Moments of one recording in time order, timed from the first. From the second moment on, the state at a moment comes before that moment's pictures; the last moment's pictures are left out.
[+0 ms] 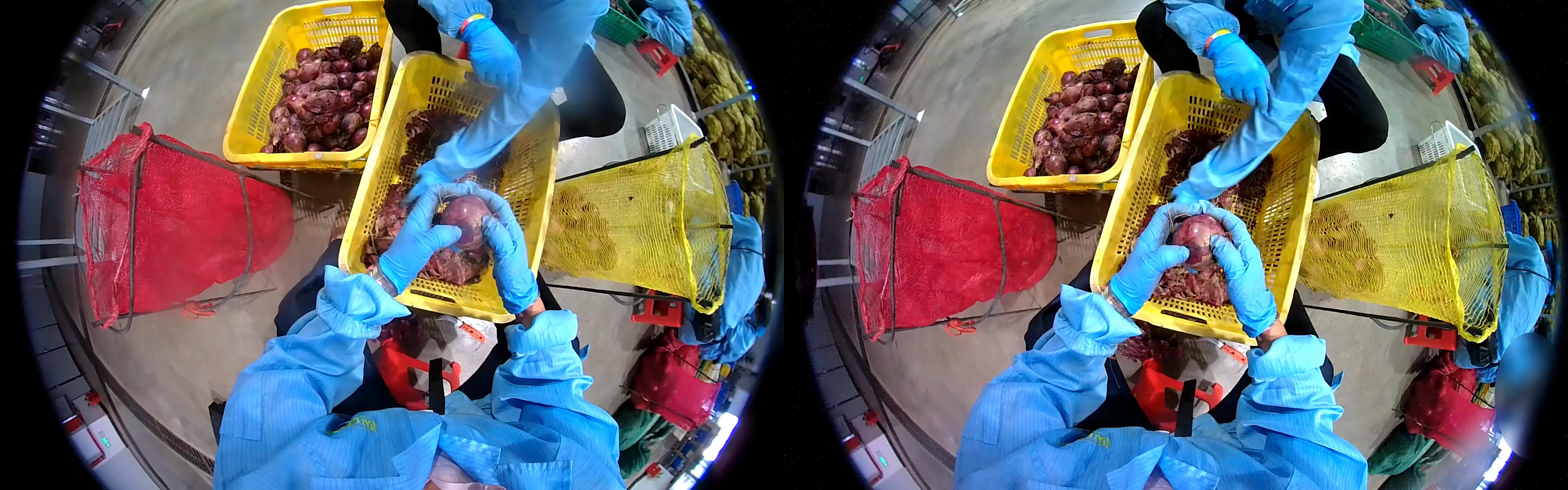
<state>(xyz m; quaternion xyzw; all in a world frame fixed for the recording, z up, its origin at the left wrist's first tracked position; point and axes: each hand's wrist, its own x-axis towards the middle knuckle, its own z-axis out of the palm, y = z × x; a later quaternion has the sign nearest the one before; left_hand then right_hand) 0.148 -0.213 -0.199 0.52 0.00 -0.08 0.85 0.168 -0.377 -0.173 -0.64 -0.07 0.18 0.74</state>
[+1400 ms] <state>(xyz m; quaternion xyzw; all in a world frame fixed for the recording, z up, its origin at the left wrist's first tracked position) 0.143 -0.213 -0.206 0.35 0.10 -0.18 0.92 0.167 -0.376 -0.161 -0.61 -0.01 0.25 0.75</state>
